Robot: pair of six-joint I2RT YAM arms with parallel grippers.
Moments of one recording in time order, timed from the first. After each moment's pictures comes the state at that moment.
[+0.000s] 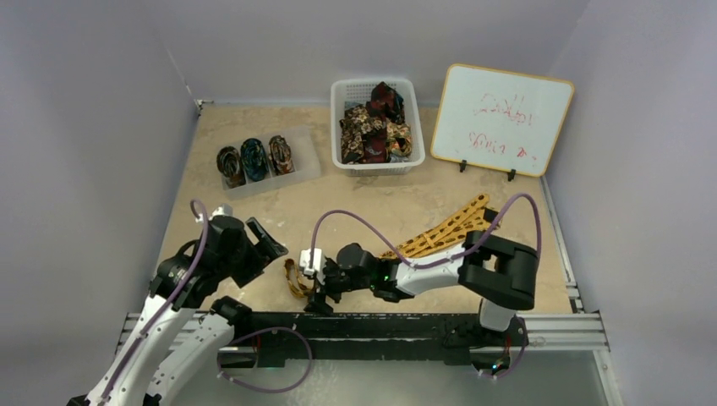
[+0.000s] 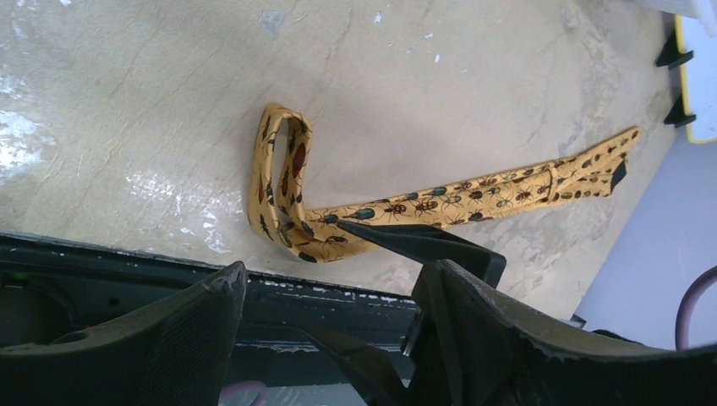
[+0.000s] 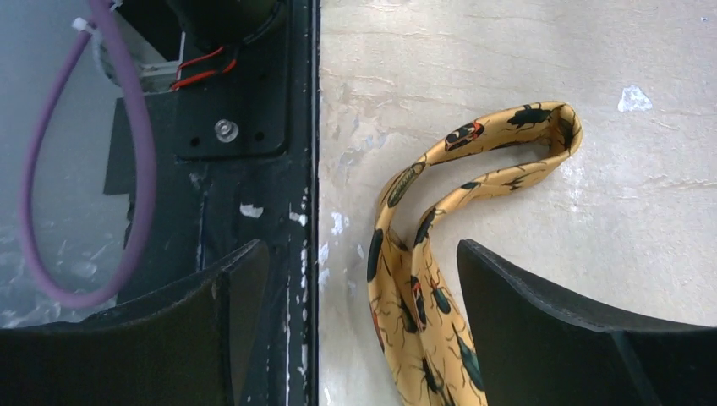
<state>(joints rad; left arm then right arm) -0.45 0.55 0.80 -1.12 -0.05 -1.08 1.25 1.71 0.75 0.52 -0.32 0.01</state>
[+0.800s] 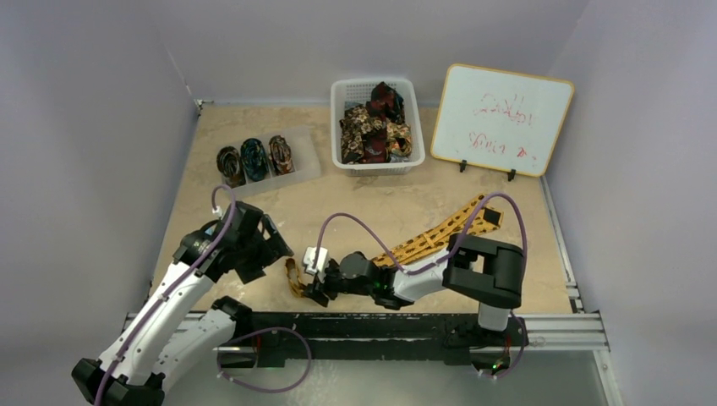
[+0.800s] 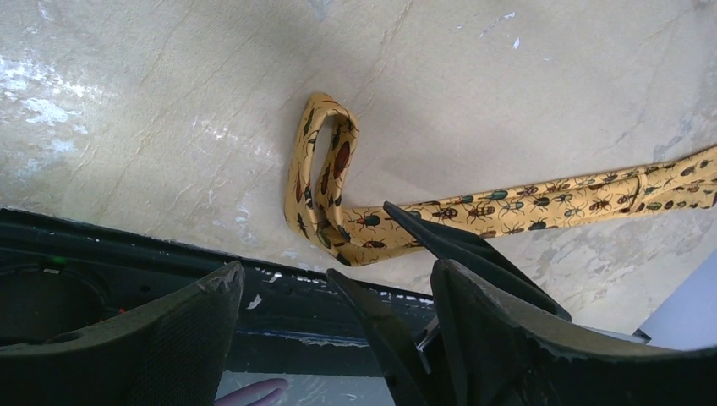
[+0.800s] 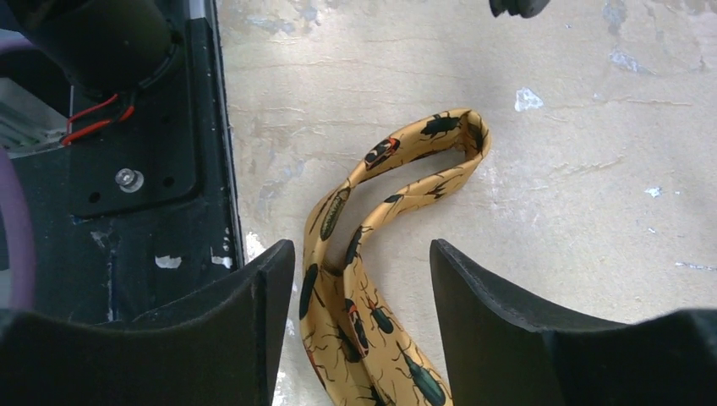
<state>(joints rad) -0.45 0.77 0.80 -1.12 -0.05 -1.04 1.31 1.81 0.69 0.78 -0.05 0.02</state>
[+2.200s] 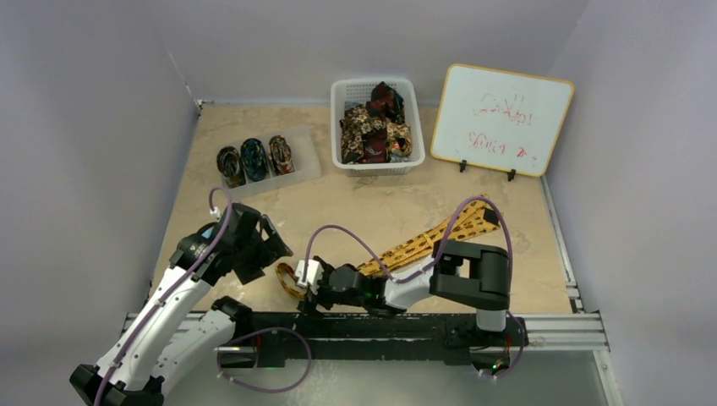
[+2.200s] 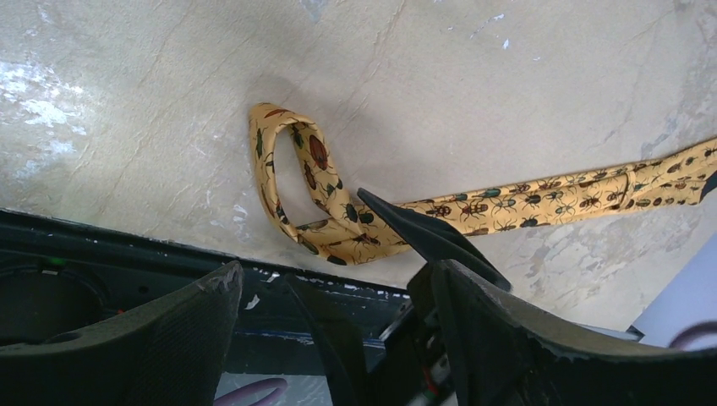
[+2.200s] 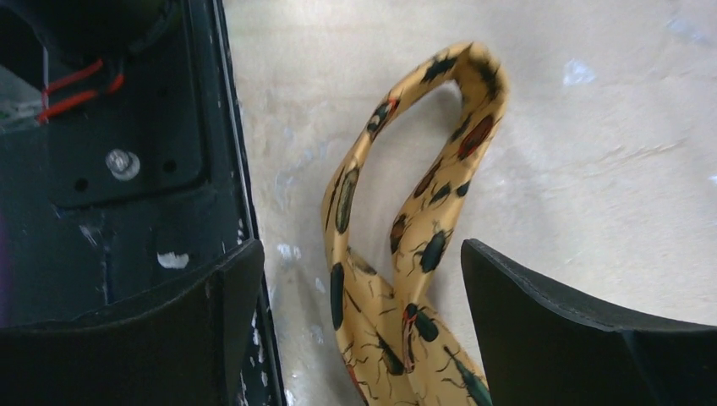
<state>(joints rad) -0.45 0.74 0.80 -1.12 -0.05 -1.04 1.38 1.86 0.74 0.75 0.05 0.02</state>
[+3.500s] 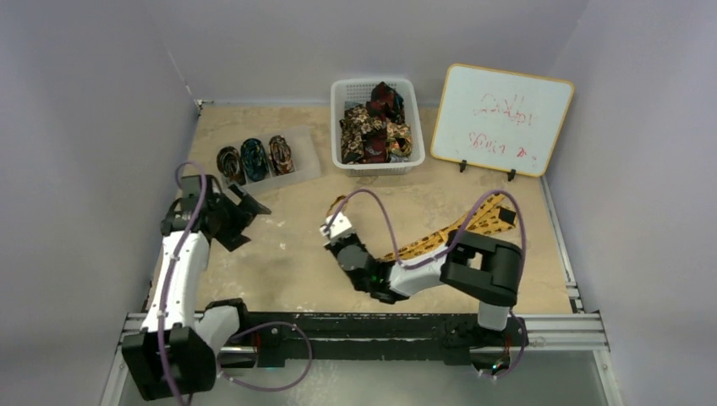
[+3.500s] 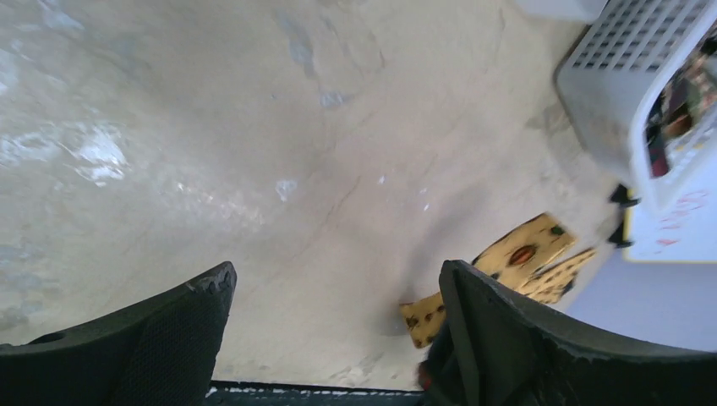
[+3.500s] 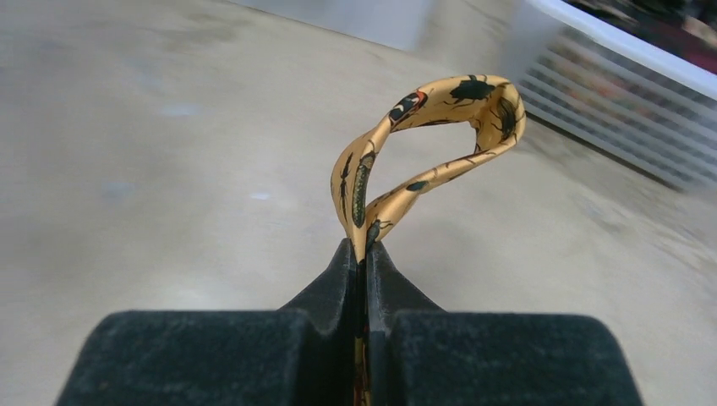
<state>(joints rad) 0.07 0.98 0.80 -0.82 0.23 -0.81 1.24 1.80 0.71 0.79 0.79 0.03</state>
